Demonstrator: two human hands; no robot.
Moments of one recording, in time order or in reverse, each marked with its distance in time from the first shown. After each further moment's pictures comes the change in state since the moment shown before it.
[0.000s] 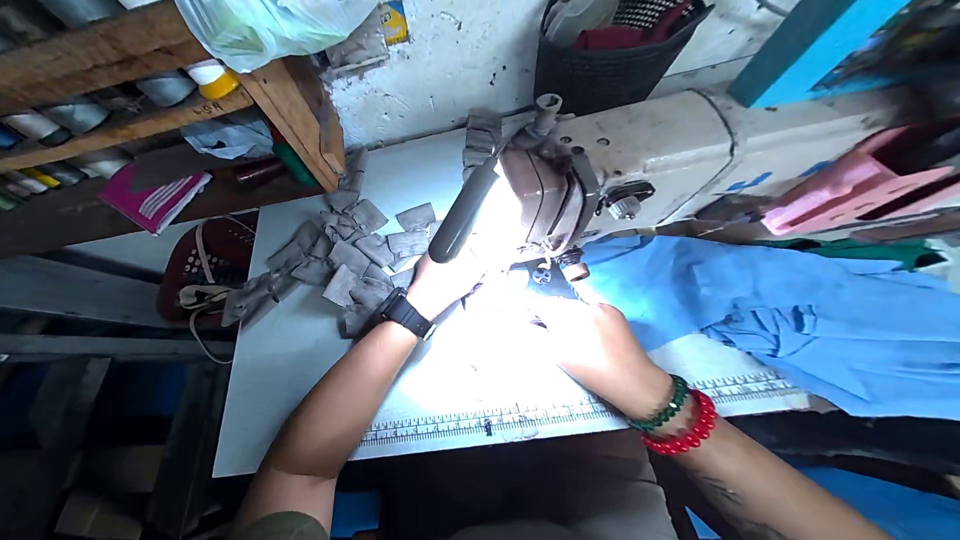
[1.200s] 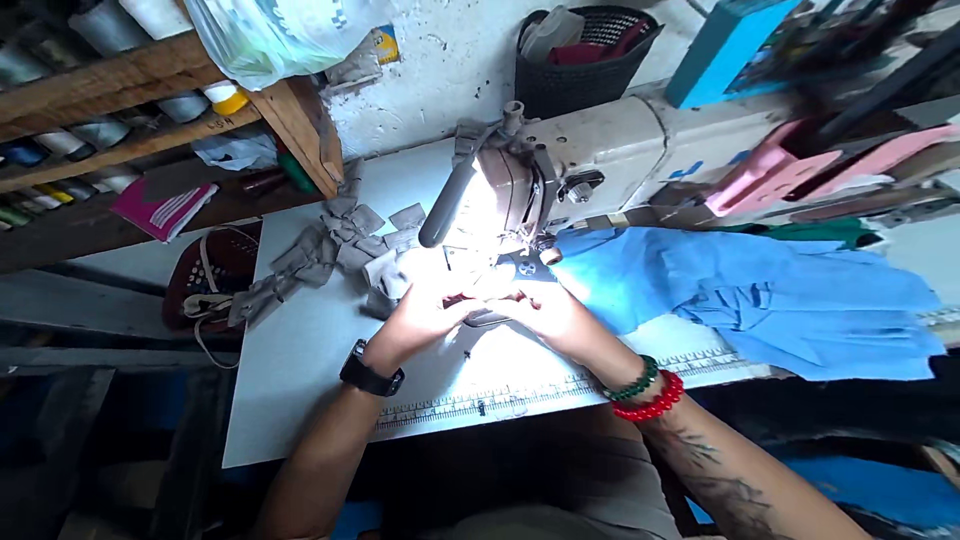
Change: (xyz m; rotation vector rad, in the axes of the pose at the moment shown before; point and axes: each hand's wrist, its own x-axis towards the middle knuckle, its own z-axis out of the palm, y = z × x) left_hand -0.078 0.011 -0.032 -0.399 -0.111 0.303; right_hand 0.012 -0.008 -0.007 0.880 -0.085 0.183
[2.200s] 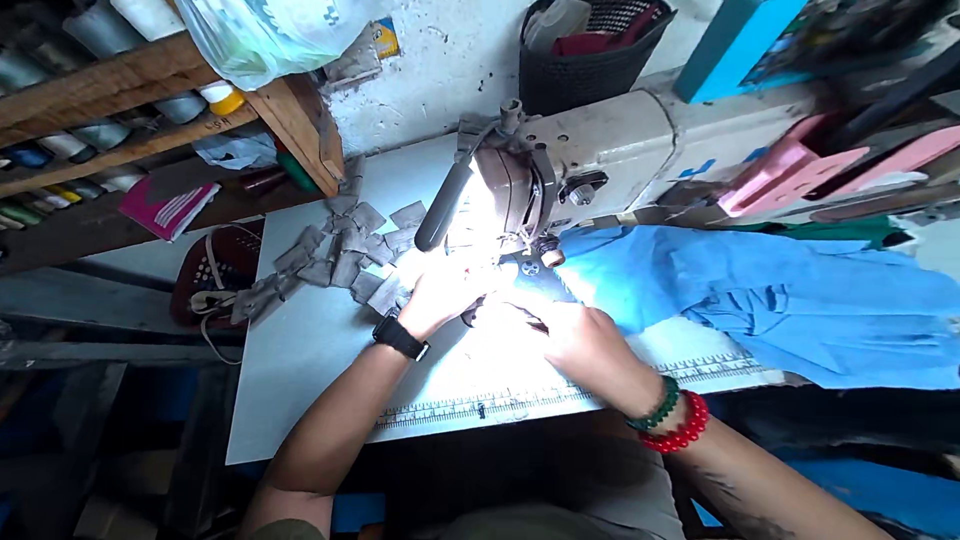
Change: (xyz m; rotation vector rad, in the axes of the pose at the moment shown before) left_hand 0.049 -0.011 0.019 0.321 -0.061 -0.403; right_hand -0.027 0.008 -0.002 -0.661 0.099 -0.080
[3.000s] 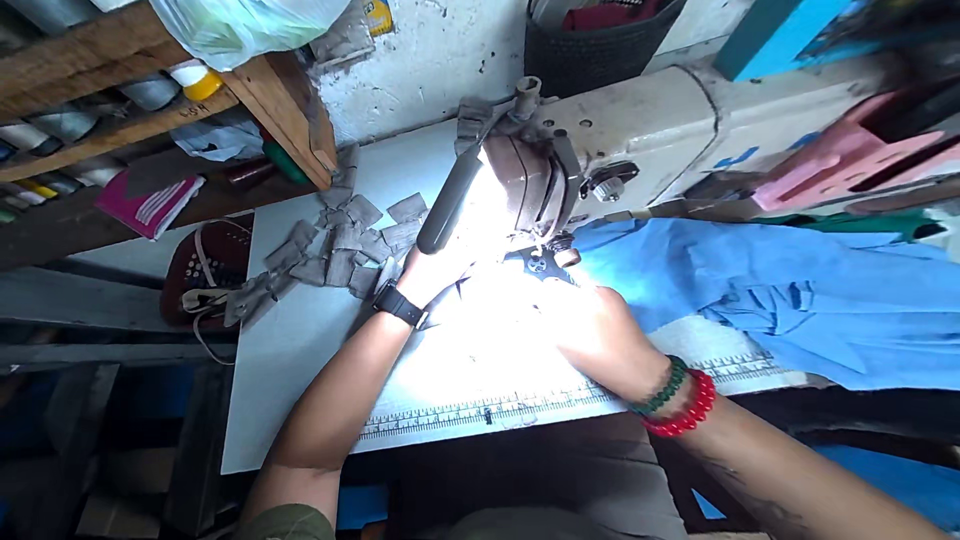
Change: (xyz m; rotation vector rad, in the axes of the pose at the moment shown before) left_hand 0.040 -0.026 -0.009 0.065 0.175 0.073; right_hand 0.017 -0.001 -0.002 -0.296 -0.018 -0.098
